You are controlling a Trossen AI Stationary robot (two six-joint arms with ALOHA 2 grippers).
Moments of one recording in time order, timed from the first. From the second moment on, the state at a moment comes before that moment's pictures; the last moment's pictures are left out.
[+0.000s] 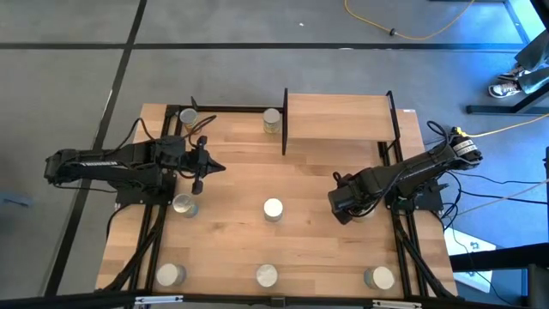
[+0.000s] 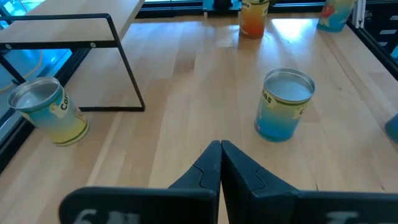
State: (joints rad) left arm 0.14 0.62 0.52 -0.34 0.06 0.06; right arm 0.33 1.44 1.06 -1.27 -0.07 1.29
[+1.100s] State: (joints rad) left arm 0.14 0.62 0.52 -0.34 0.06 0.06; right arm 0.33 1.44 1.05 -1.27 -0.05 1.36
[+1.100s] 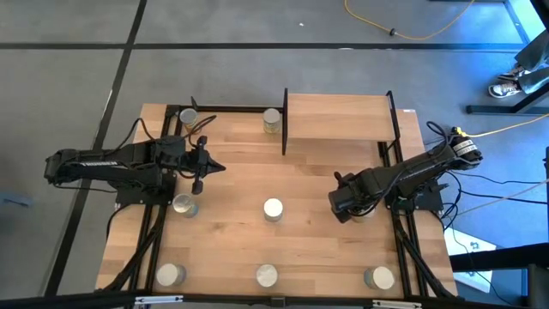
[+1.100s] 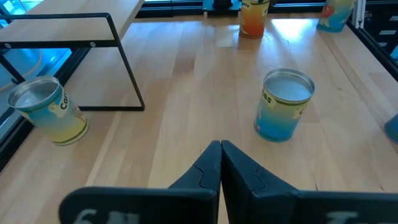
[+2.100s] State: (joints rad) left arm 0.14 0.62 0.52 -0.34 0.06 0.06; right arm 0.33 1.44 1.01 -1.26 -0.11 1.30
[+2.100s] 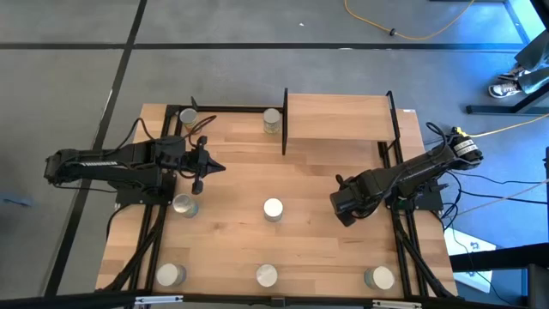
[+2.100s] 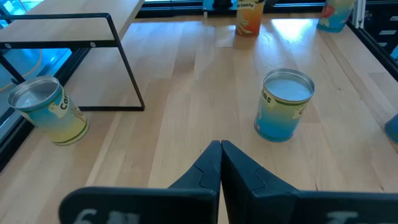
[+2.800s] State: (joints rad) left arm 0.14 0.62 0.52 -0.33 -0.04 0.05; right arm 0.28 1.44 1.25 -1.58 0.09 1.16
